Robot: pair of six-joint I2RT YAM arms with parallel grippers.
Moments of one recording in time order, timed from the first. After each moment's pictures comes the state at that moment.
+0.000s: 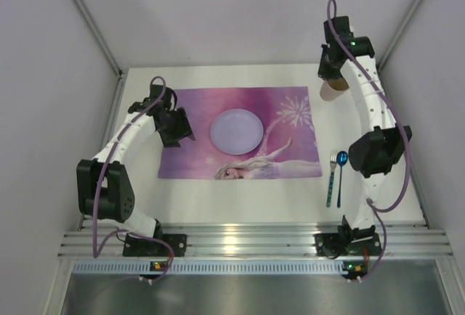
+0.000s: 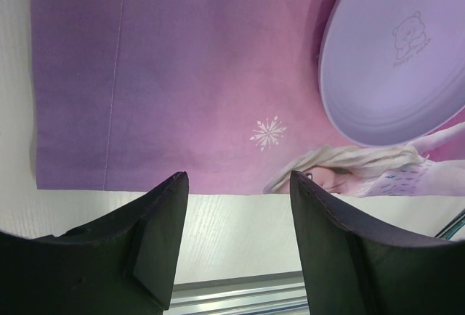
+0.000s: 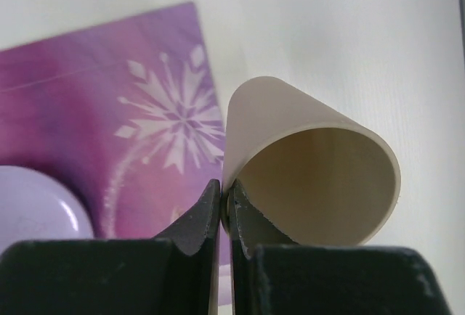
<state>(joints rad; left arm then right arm) -0.15 1.54 1.23 -0.81 0.14 -0.53 0.17 2.00 2.20 -1.15 0.28 0.32</state>
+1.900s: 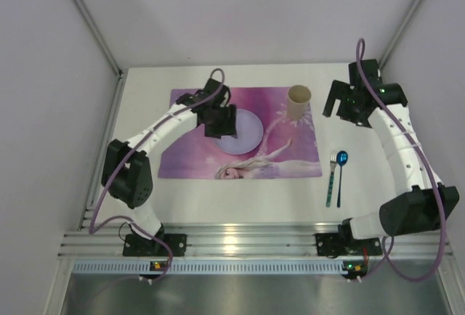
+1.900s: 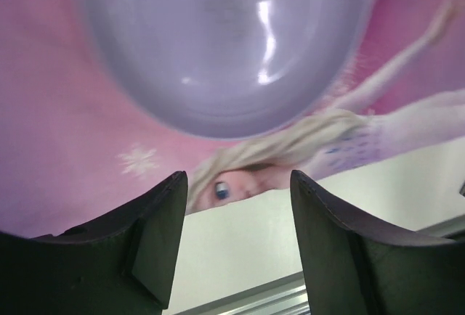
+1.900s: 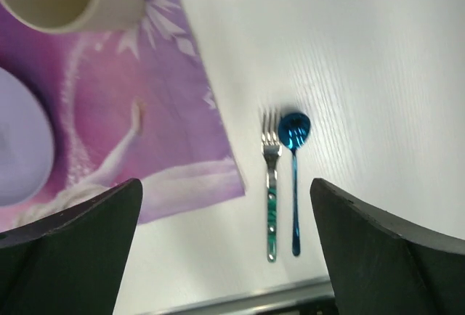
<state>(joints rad) -0.44 1.69 1.41 -0.77 0.08 -0.48 0.16 1.46 1.59 -1.06 0.20 0.39</state>
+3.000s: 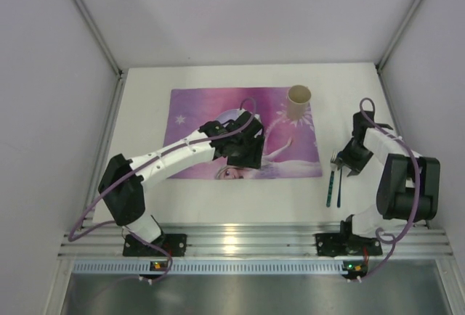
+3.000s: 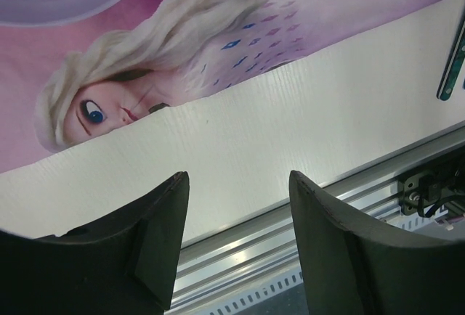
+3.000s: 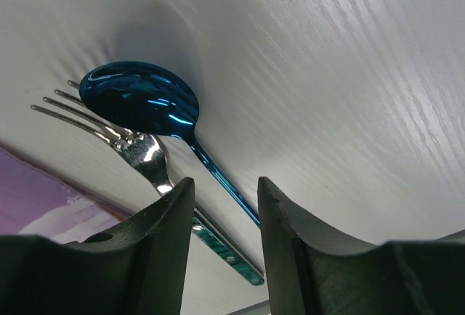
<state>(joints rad) -0.91 1.63 1.37 -0.79 -0.03 -0.68 -0.13 1.50 0.89 -0.79 0.12 0.59</state>
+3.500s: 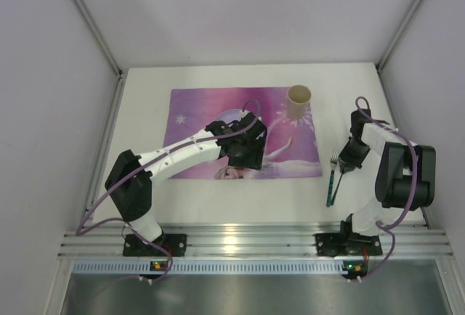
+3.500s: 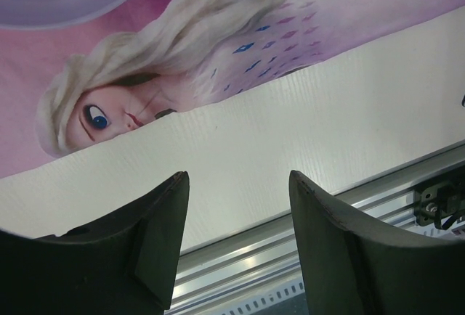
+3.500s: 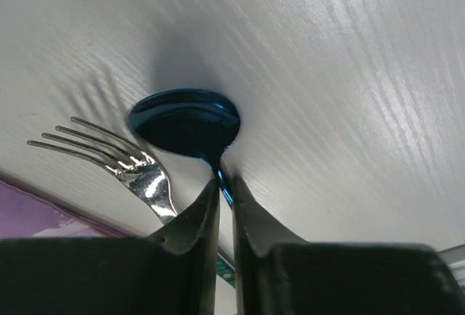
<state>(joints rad) -0.91 1.68 1.38 -0.79 -0.05 -0.68 -0.13 1.62 0.92 -0.75 0.11 0.53</state>
